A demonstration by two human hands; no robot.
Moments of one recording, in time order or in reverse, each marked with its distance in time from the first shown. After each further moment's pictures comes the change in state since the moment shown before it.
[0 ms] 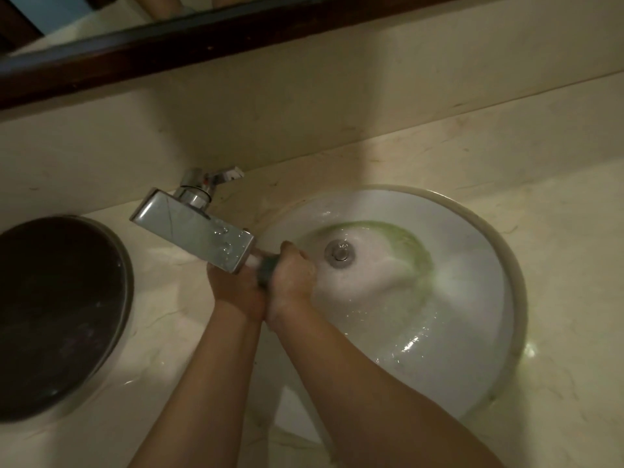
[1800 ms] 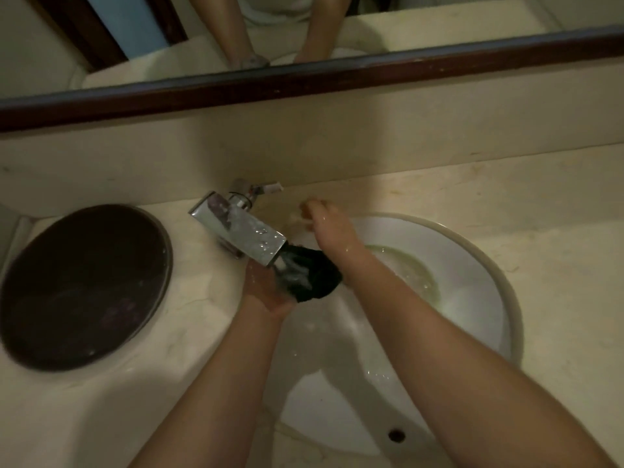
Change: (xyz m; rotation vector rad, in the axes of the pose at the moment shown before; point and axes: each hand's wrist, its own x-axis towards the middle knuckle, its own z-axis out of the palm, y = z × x) left_hand -0.015 0.005 0.002 -0.143 -0.146 -0.297; right_hand -0.012 -0.088 0.004 -0.881 -0.405 -0.567
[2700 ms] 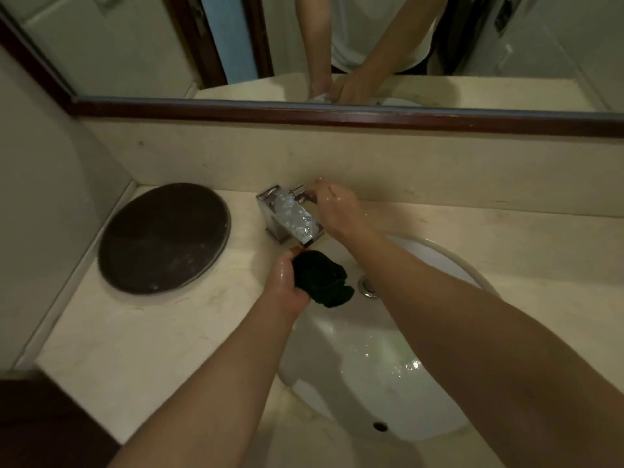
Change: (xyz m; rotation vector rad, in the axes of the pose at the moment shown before) left_hand -0.054 -0.003 -0.007 0.011 0.125 0.021; right_hand -0.021 -0.046 0.010 -0.155 -0.102 -0.352
